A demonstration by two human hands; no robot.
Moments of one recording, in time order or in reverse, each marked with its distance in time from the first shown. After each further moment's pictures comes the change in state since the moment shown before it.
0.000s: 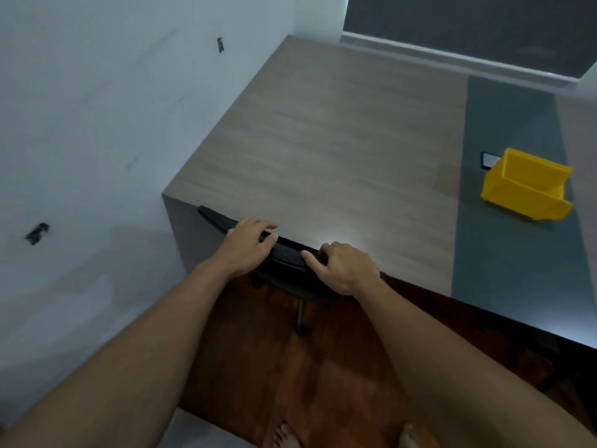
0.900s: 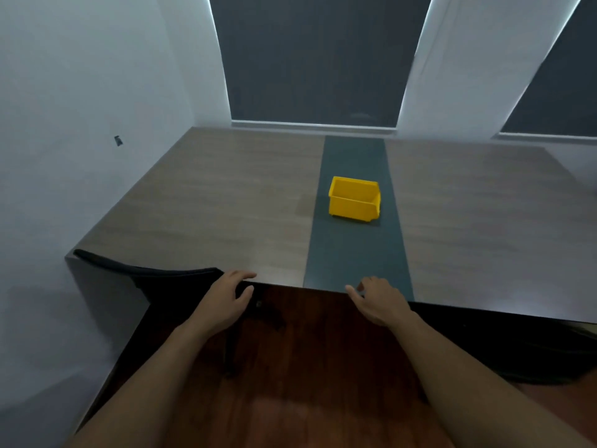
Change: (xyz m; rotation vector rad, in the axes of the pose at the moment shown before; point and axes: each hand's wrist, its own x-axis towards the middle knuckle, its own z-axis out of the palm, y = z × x) left_hand -0.159 0.345 0.168 -0.048 0.071 0.216; right_hand -0.346 0.385 -0.086 0.155 0.042 0.361
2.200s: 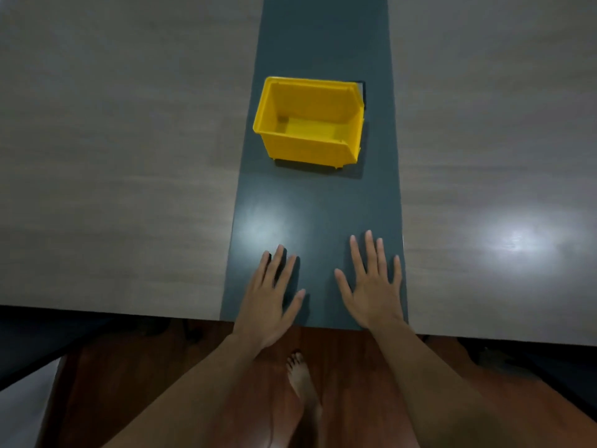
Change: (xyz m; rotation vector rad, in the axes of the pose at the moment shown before) left_hand 0.319 0.039 0.352 0.250 -0.275 0.021; right_hand 0.305 0.216 0.150 -0.003 0.102 0.096
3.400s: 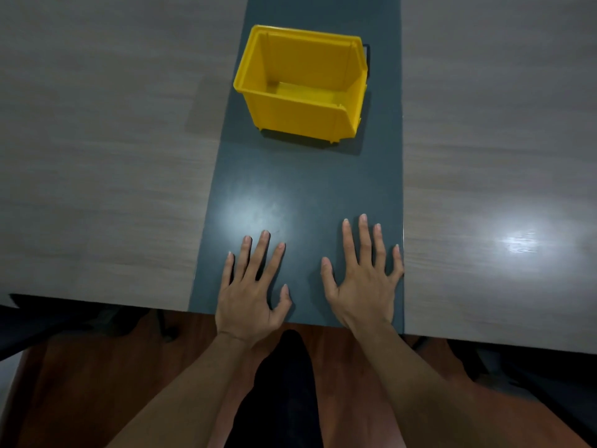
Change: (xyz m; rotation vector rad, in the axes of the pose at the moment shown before) left_hand 0.032 -0.001 0.039 0.202 0.279 -0.022; right_hand 0.026 -0.004 0.010 -0.052 0.155 0.031
